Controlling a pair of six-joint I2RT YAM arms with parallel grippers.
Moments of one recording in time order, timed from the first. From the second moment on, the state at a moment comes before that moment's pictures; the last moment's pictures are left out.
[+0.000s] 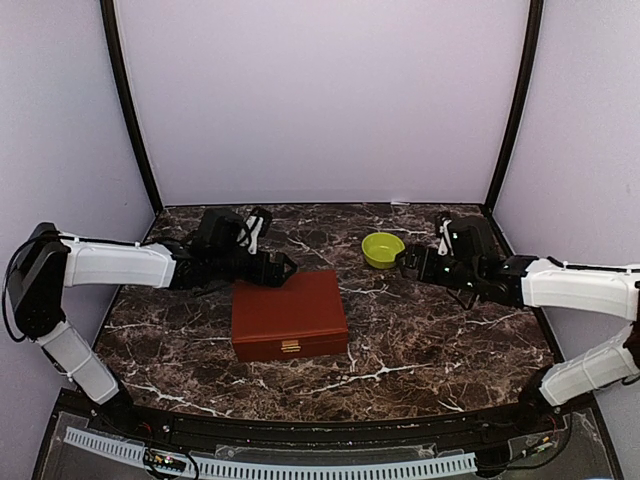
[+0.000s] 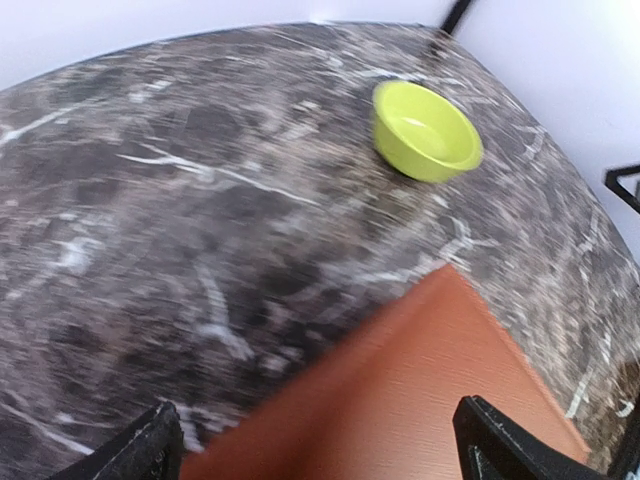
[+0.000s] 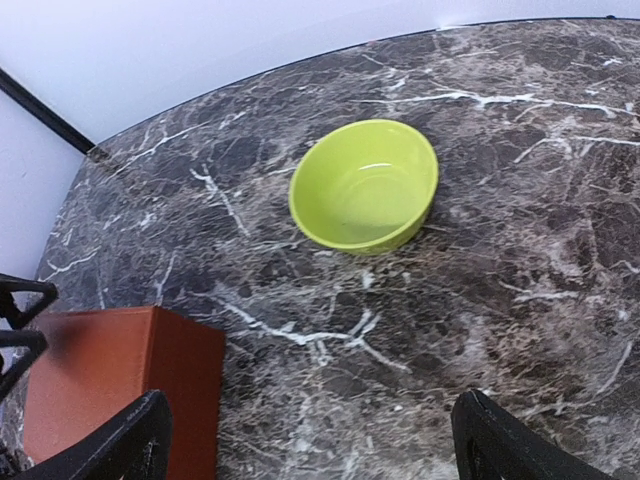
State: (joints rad) left arm -0.70 1.59 0.93 0.05 0.06 -0.31; right arm 0.67 1.25 0.72 -0.03 0.16 0.61
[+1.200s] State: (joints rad) left arm 0.06 1.51 0.21 1.10 0.04 -0.01; right arm -0.06 1.27 0.16 0.91 0.22 0.19
